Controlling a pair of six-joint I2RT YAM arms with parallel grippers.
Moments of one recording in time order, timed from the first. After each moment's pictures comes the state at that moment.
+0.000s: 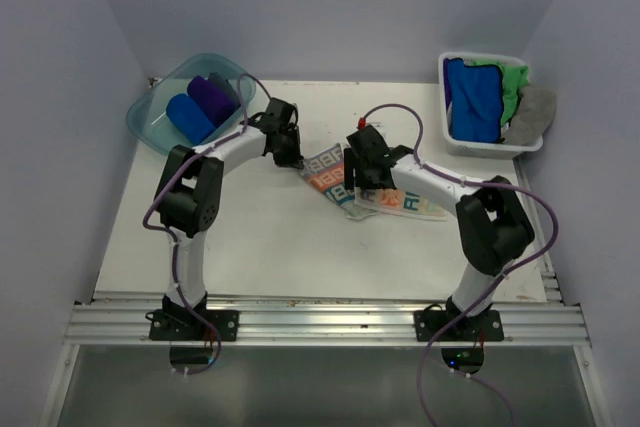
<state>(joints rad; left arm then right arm) -0.41 2.08 1.52 -0.45 0.14 -0.51 0.59 1.72 1.18 -0.47 0.28 0.48</state>
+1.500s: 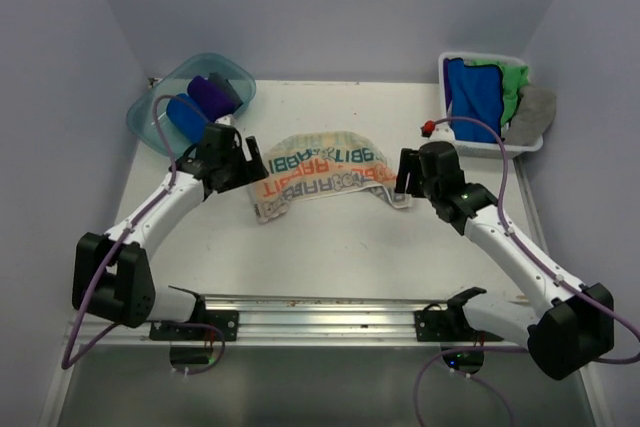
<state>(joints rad) -0.27 1.38 0.97 -0.47 0.01 -0.56 0.42 1.11 0.86 -0.42 0.29 0.37</state>
